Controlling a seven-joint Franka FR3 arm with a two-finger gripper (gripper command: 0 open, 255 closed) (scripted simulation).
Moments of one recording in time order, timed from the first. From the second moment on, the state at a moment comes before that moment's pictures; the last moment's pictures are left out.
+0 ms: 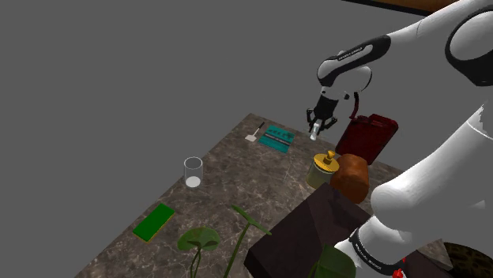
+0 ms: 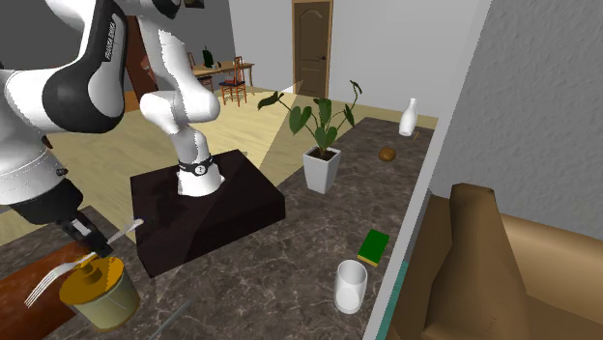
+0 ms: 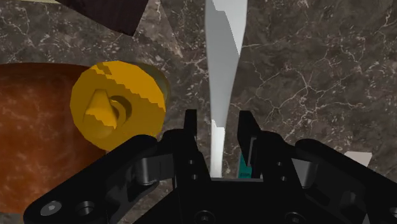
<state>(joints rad) -0.53 -0.01 -0.08 -2.27 0.10 2.13 0.45</state>
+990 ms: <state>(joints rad) -0.71 0.36 -0.19 -1.76 0.12 1.97 0.17</state>
